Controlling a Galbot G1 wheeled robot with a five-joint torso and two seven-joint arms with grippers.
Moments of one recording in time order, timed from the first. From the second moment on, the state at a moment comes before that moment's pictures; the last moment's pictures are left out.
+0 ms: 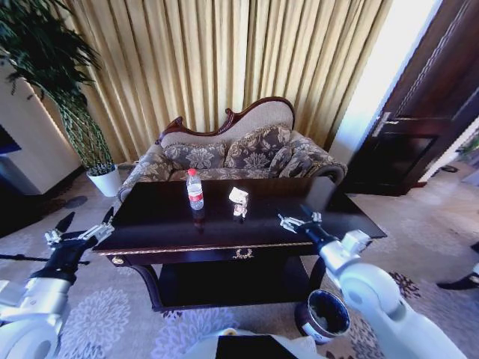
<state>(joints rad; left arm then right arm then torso) 1.81 -1.30 -1.21 -2.50 -0.72 0.25 0.05 -1.38 0.82 0.50 2.25 0.84 -0.31 0.16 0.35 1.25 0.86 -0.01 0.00</state>
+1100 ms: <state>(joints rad) 1.83 -1.32 -1.21 -2.50 -0.68 0.25 0.05 -0.67 0.80 -0.16 1.88 0.99 -0.41 0.19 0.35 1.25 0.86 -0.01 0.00</state>
